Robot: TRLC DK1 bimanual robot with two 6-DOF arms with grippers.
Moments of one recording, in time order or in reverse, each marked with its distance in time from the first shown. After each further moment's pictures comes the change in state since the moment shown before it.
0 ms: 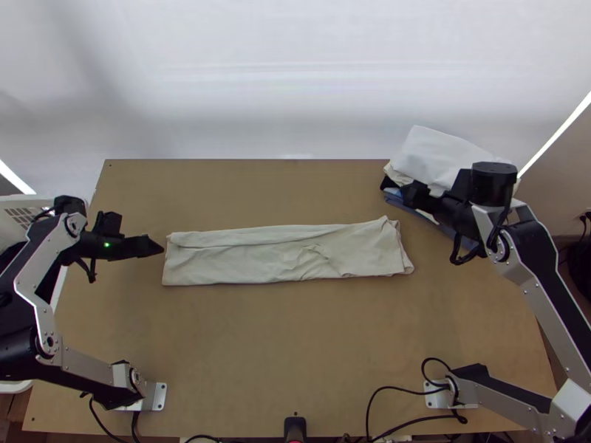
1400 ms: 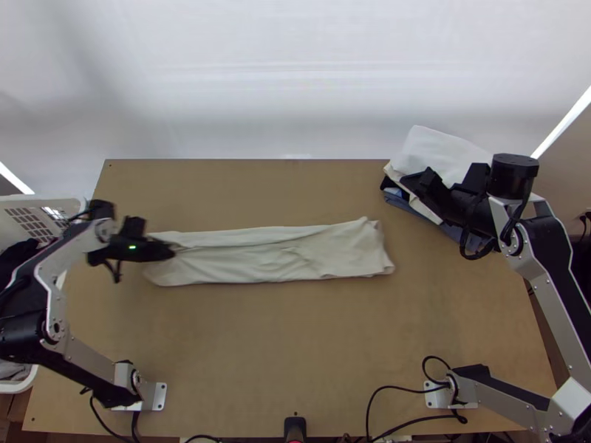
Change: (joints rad) left arm -0.070 0.083 -0.060 0.164 -0.013 -0.107; right arm -0.058 0.009 0.055 0.000 -0.184 0.141
